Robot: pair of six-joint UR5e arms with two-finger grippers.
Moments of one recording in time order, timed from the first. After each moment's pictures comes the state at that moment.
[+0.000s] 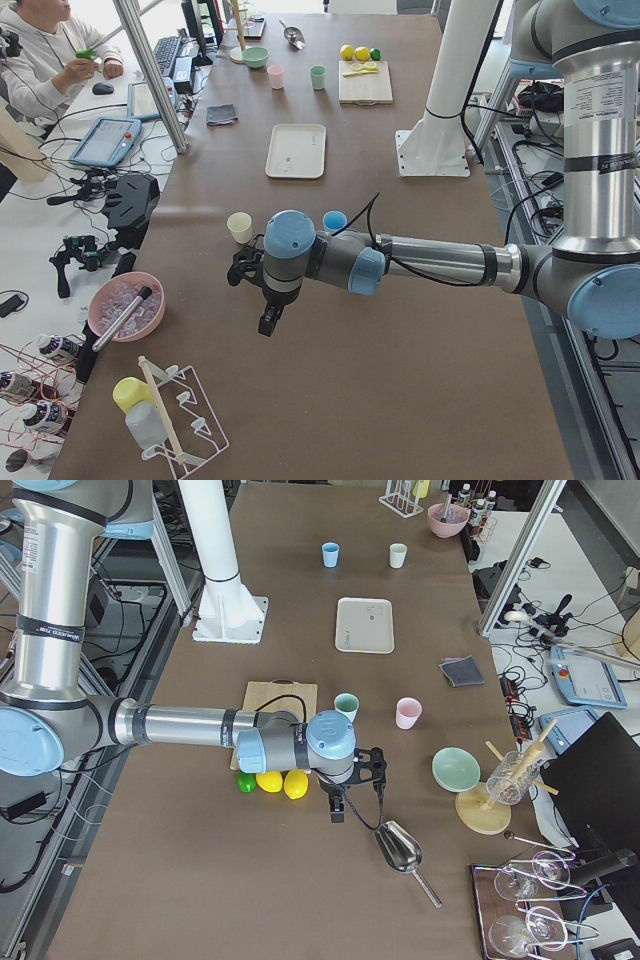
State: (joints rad) left arm -1.56 -1.46 -1.75 -1.78 -2.34 0.09; right arm 1.56 -1.75 1.73 -1.41 2.41 0.04
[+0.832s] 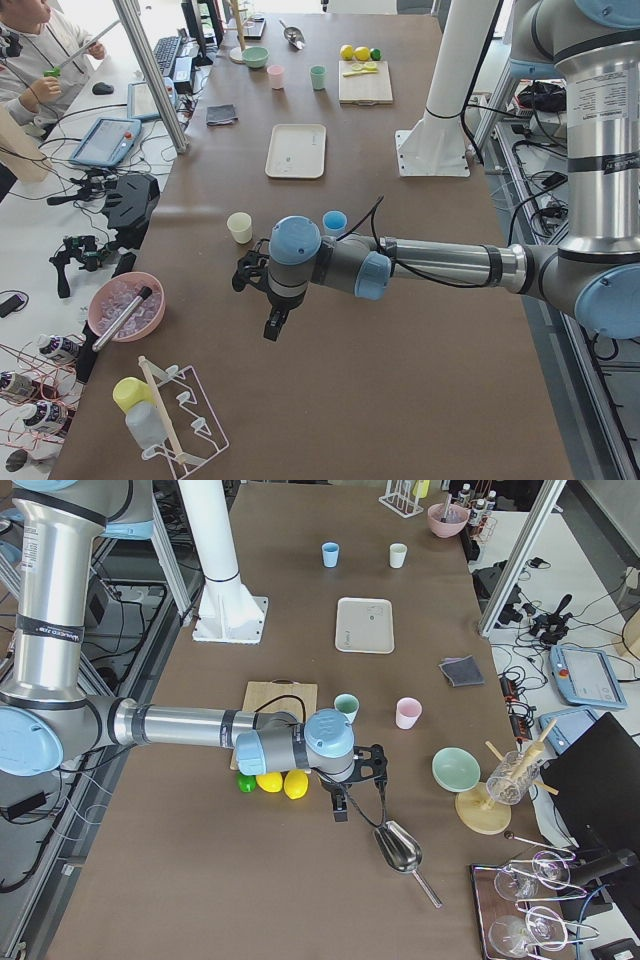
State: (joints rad) left arm -1.56 -1.44 -1.76 -1.79 -2.36 0.09; right arm 1.56 -1.76 1.73 -1.35 2.40 0.04
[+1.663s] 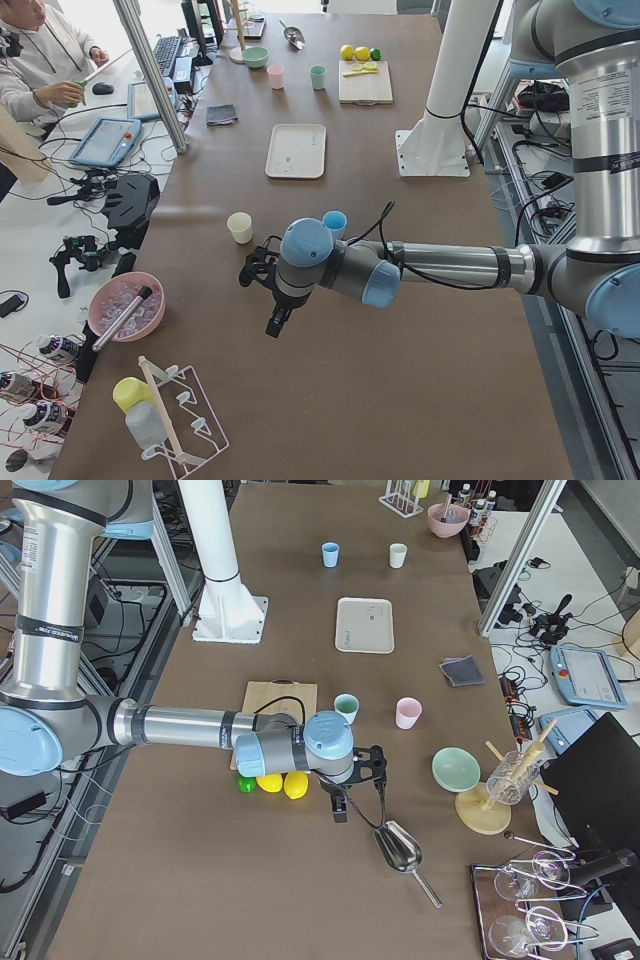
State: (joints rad) left arm -1.56 -1.41 -1.76 -1.90 -2.37 0.08; right arm 1.56 -1.76 1.72 -1.34 2.41 0.04
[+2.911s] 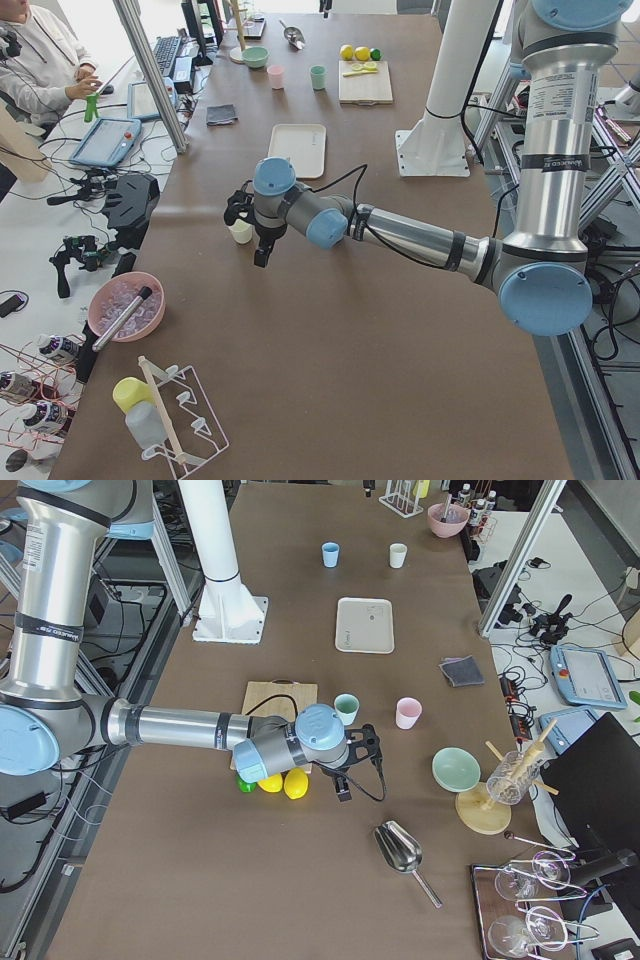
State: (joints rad) left arm -1.24 -1.59 -1.85 -1.90 -2.32 -0.47; right arm 1.46 -1.79 1.73 -1.10 2.50 0.15
